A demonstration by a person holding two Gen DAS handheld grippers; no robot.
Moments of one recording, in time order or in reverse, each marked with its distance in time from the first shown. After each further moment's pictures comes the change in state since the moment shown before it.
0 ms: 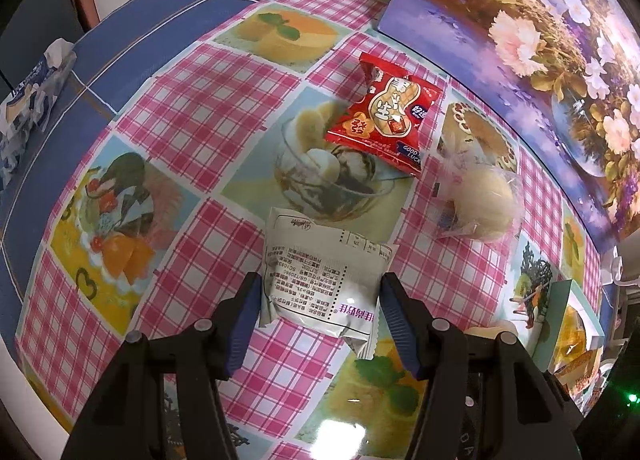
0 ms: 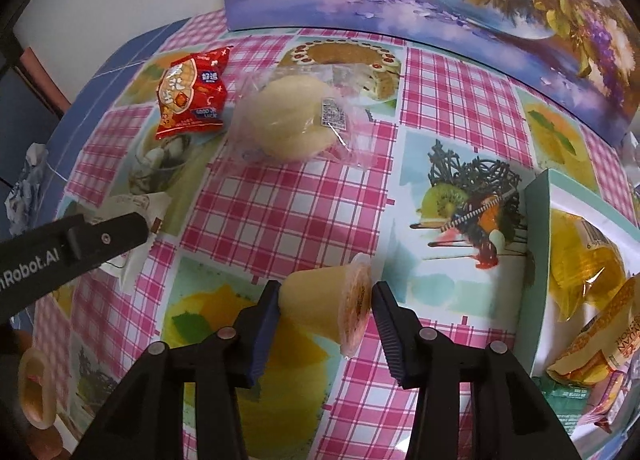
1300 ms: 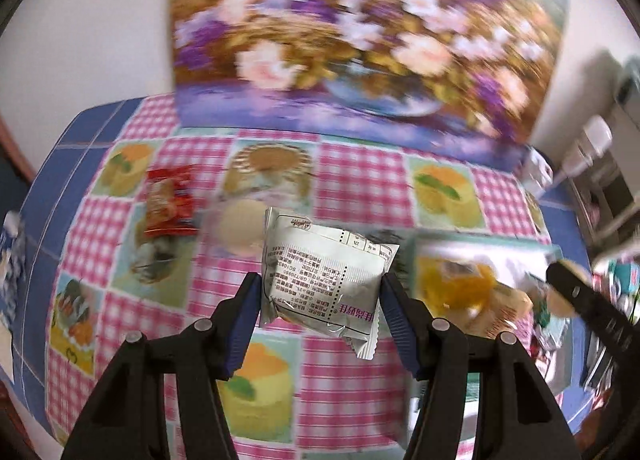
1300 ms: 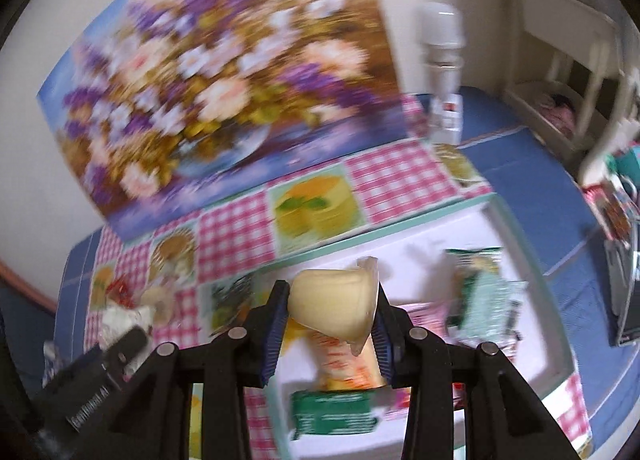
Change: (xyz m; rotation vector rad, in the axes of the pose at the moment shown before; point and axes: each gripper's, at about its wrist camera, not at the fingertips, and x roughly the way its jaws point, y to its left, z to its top) left arm -0.079 -0.181 -0.054 0.465 -0.176 -0.078; right arm -0.157 -0.207 -0.026 0.556 -0.305 -0.090
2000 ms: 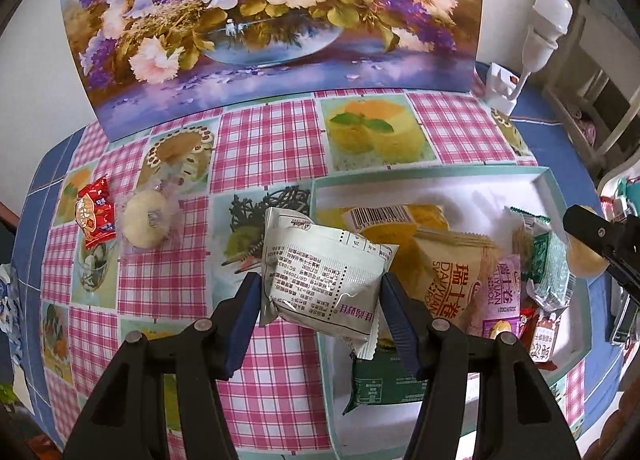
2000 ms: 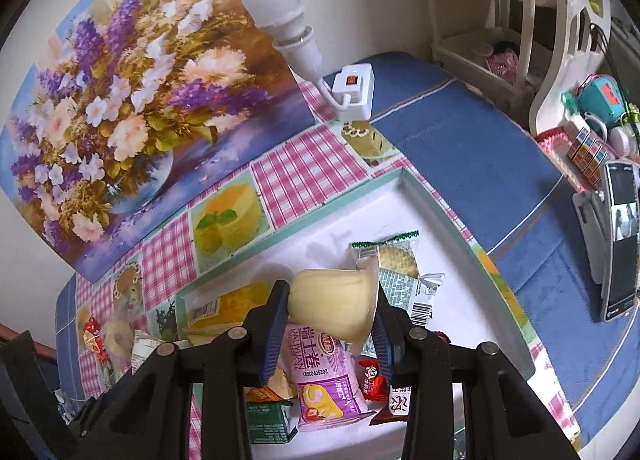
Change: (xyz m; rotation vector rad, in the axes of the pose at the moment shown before) left arm 0.040 -0.102 -0.026 0.200 0.087 0.035; right arm 0.015 -0.091 0.007 0.184 0.059 -0.048
